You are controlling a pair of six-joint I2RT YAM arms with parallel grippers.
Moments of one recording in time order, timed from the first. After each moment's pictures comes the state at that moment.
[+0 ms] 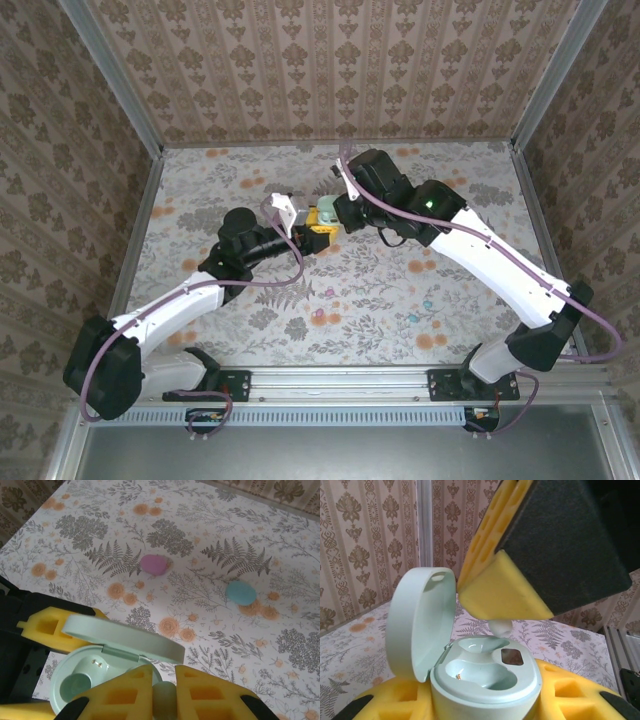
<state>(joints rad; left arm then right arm) -0.67 1.19 0.70 0.49 0.60 -0.09 0.79 1.51 1.72 -0.96 0.18 0.25</state>
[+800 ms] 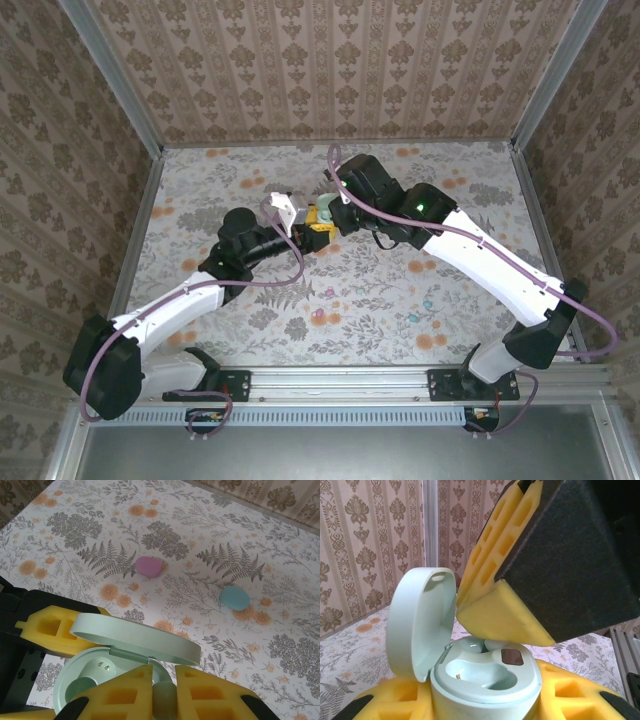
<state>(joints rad) -0.67 1.19 0.70 0.50 0.57 -0.09 0.84 1.53 1.72 -0.95 0.25 0.23</state>
